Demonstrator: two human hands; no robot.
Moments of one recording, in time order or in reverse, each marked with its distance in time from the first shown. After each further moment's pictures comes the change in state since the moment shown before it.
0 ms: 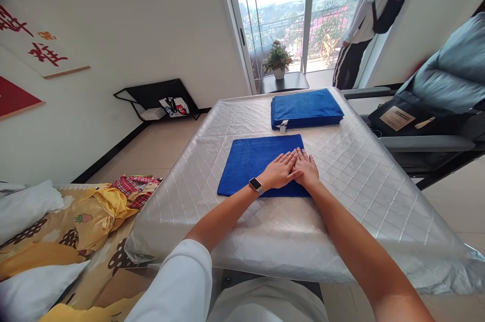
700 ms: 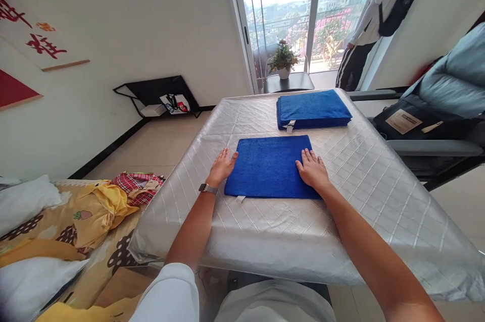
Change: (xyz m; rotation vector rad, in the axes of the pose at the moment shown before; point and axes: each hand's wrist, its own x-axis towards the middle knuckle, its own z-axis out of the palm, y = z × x) left_hand -0.128 -0.172 -0.024 -0.070 0.107 -0.797; right_hand 0.006 0.000 0.002 0.035 0.009 0.075
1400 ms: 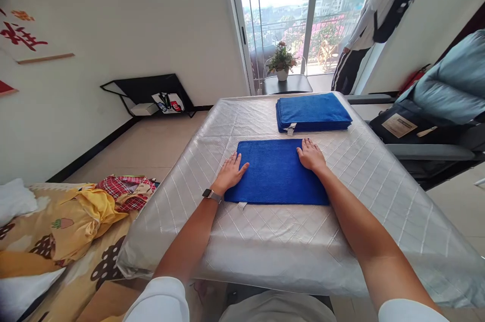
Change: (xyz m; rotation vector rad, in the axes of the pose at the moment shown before) left_hand -0.009 0.024 0.005 0.121 -0.110 0.166; right_hand 0.090 0.014 0.004 0.000 0.019 0.016
